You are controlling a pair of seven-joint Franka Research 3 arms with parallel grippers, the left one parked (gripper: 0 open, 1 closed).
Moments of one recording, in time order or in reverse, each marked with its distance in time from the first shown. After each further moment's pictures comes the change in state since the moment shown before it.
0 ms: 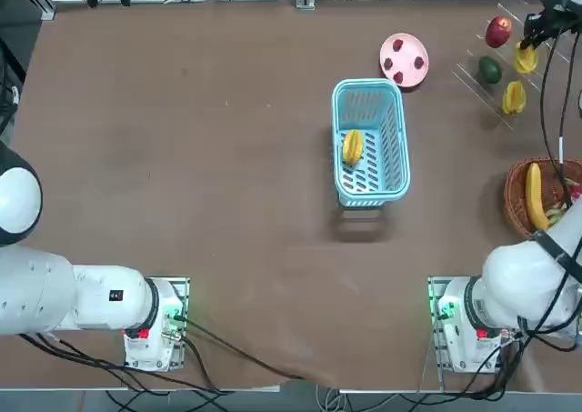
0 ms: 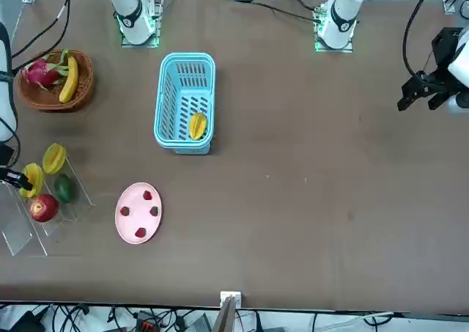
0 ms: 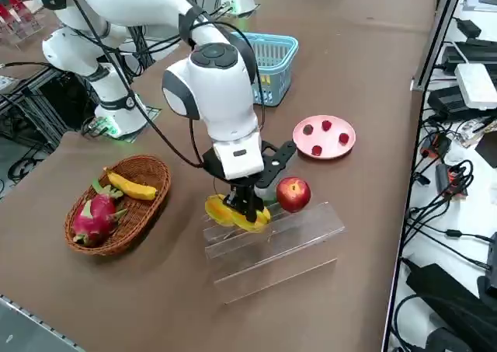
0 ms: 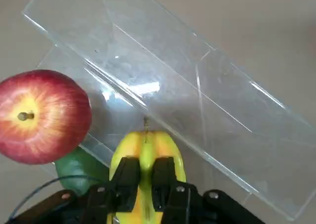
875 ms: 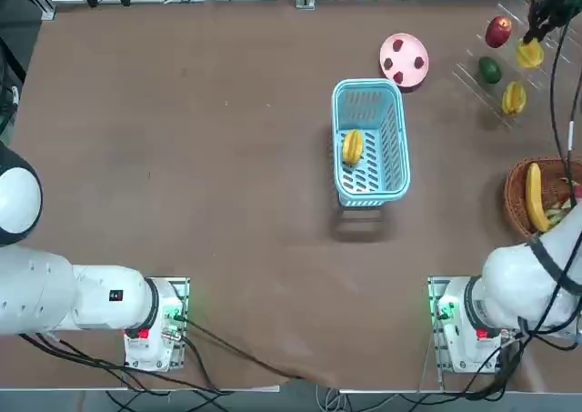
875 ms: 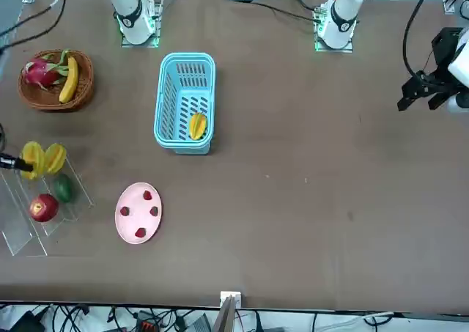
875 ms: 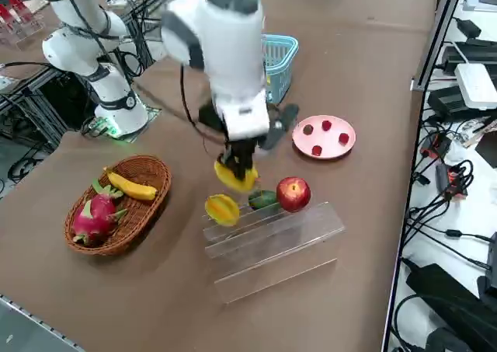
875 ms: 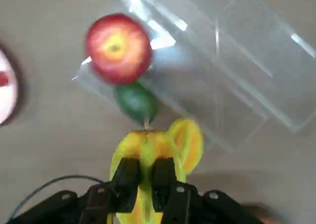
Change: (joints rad) arm 0.057 -0.090 0.030 0.172 0.001 -0.530 0.082
